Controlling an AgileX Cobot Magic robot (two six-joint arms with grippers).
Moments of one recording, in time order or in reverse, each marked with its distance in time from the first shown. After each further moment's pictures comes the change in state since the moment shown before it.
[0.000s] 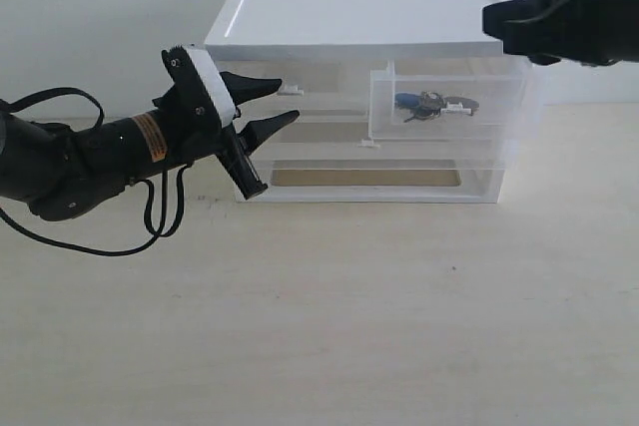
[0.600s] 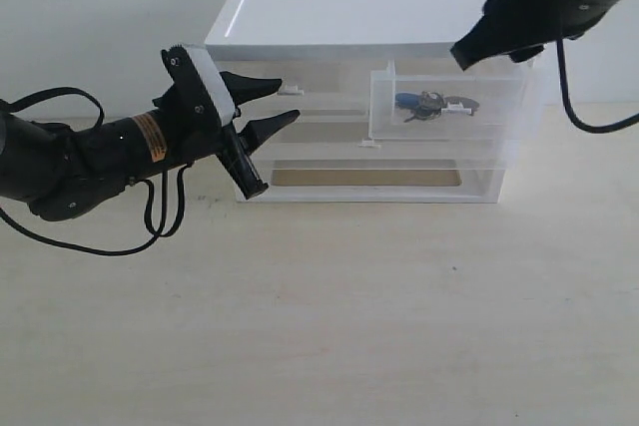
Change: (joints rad) left arm 0.000 0.000 0.000 0.000 0.000 -0.018; right arm 0.368 0.187 -0.449 0.761 1.147 -1.023
